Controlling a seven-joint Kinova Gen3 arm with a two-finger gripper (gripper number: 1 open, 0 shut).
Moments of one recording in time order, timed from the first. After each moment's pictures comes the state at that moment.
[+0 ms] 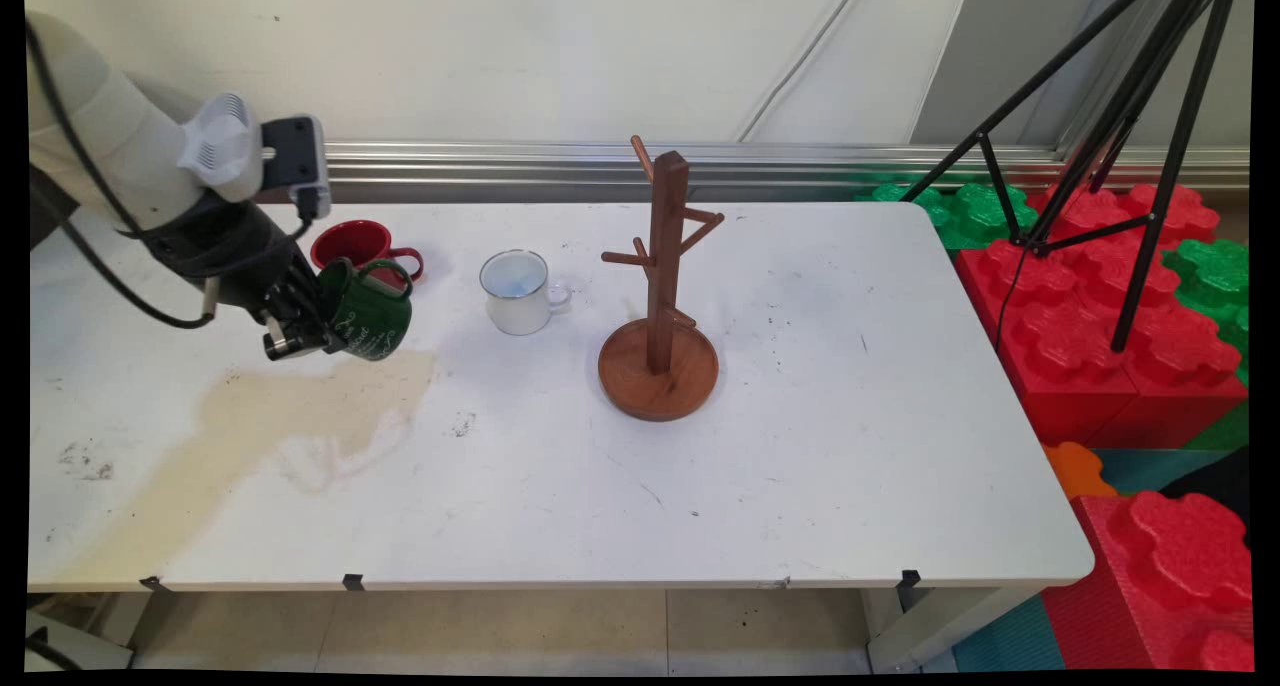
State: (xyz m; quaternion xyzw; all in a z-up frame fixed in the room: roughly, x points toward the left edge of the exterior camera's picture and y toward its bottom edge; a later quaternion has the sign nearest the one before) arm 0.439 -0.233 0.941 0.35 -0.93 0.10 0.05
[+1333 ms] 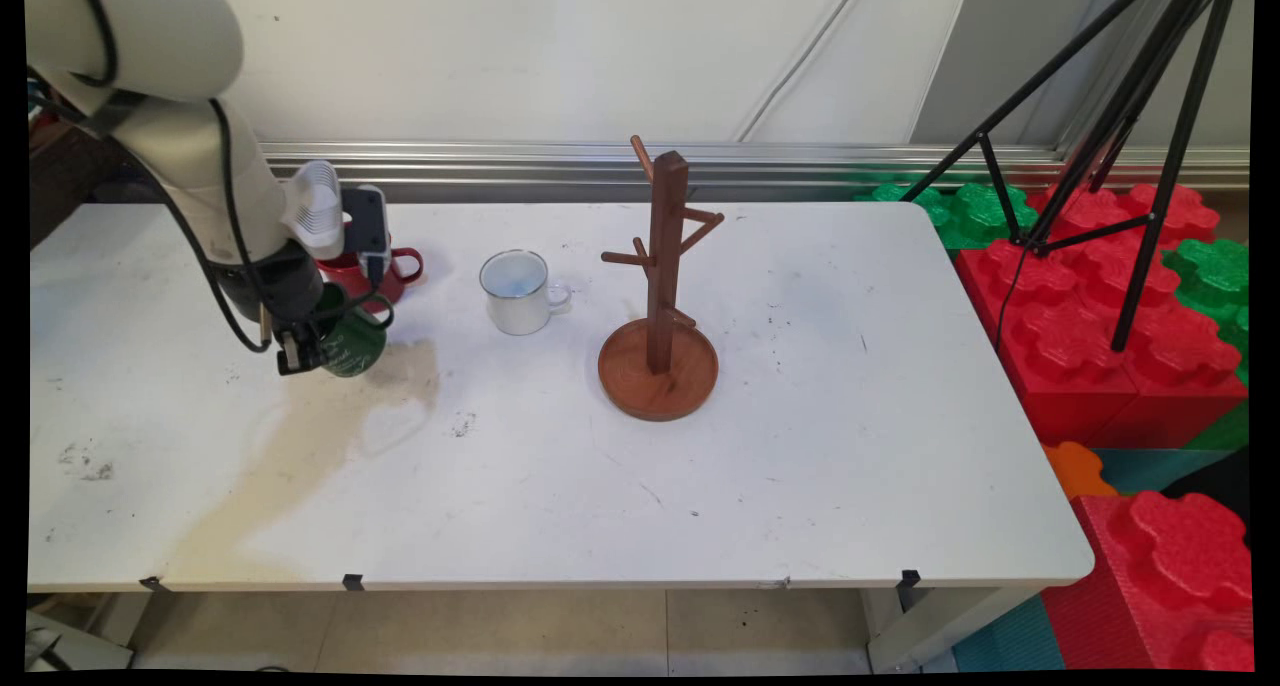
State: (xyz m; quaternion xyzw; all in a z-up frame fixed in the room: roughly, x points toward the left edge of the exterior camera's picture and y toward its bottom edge) arm 0.429 -0.281 0.876 0.33 -0.94 0.08 -0.09
